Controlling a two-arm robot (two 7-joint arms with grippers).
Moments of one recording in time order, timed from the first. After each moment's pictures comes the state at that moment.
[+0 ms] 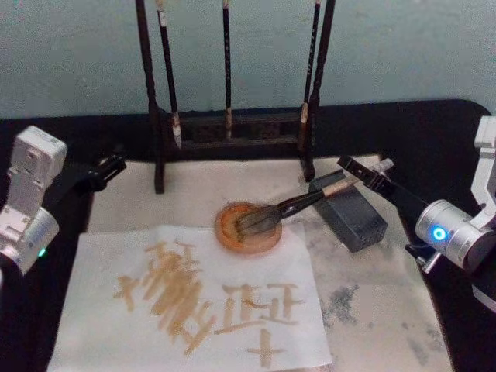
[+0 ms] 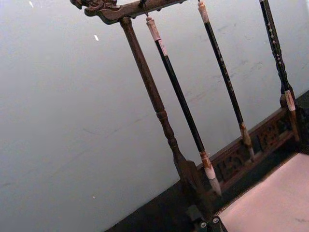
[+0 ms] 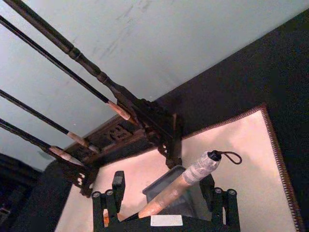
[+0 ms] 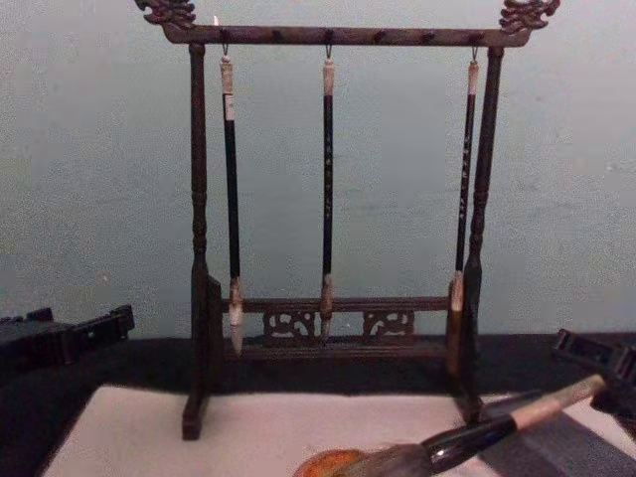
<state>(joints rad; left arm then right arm) -0.20 0.60 0.45 -1.41 -0.25 -0.12 0.03 0.23 0.54 -0.46 -1.42 1.32 0.18 0.05</state>
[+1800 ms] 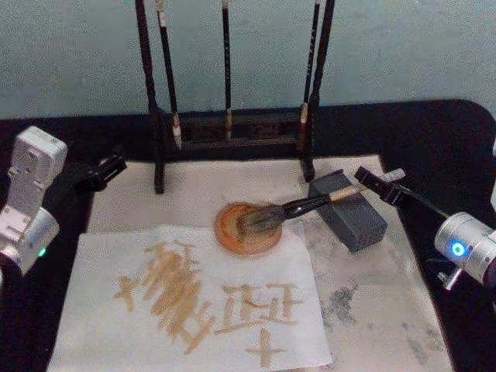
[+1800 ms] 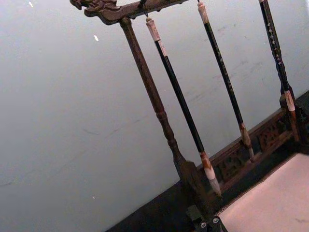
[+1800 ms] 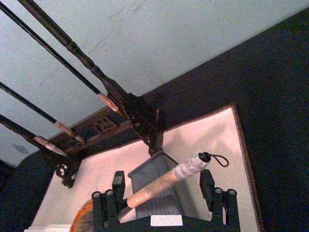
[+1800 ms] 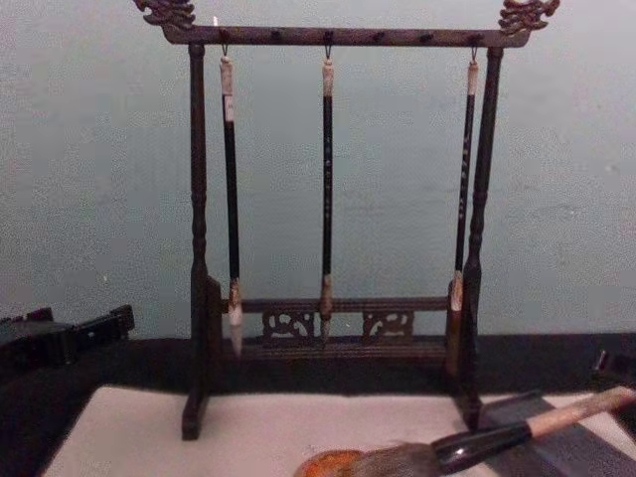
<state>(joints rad) -0.20 0.60 0.45 -1.41 -0.25 -0.12 0.03 0.11 0.59 -0.40 -1.58 1.24 0.19 -0.07</state>
